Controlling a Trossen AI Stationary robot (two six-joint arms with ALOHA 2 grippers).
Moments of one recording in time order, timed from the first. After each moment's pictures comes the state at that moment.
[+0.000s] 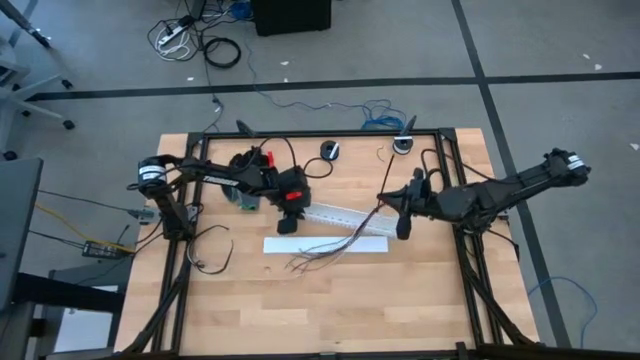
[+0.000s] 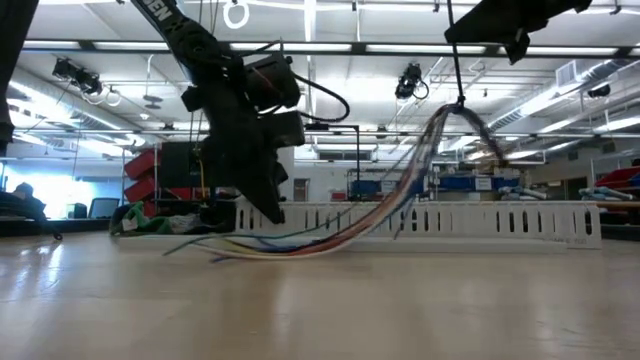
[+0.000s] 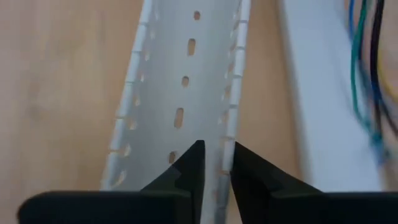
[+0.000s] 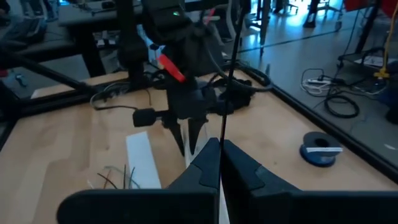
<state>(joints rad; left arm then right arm) 0.24 1.73 0.95 -0.26 0.24 0.23 0.32 0.83 0.63 -0.07 0.68 0.24</state>
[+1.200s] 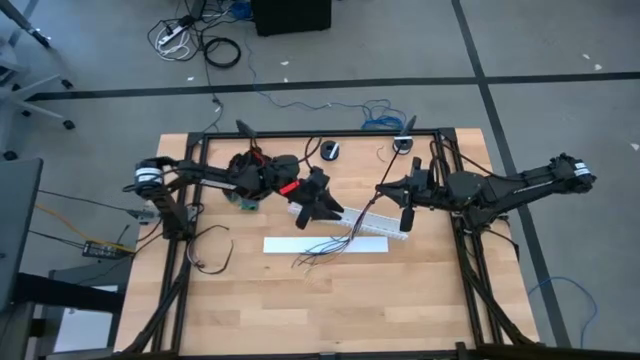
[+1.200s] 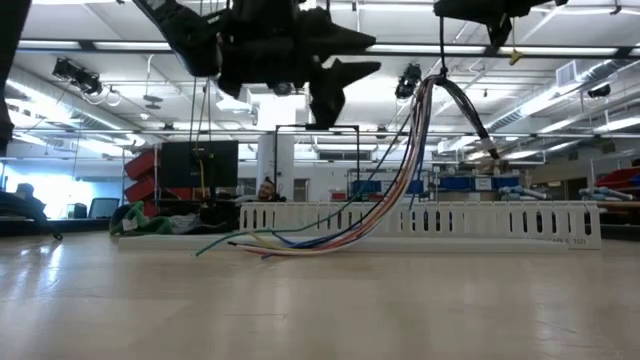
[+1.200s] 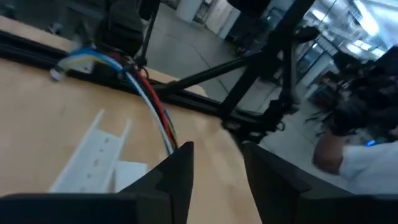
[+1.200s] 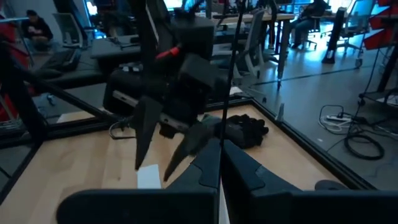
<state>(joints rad) 0.20 1.71 0.96 0.63 0.63 -0.44 0.20 0.79 0.63 0.08 0.49 0.09</state>
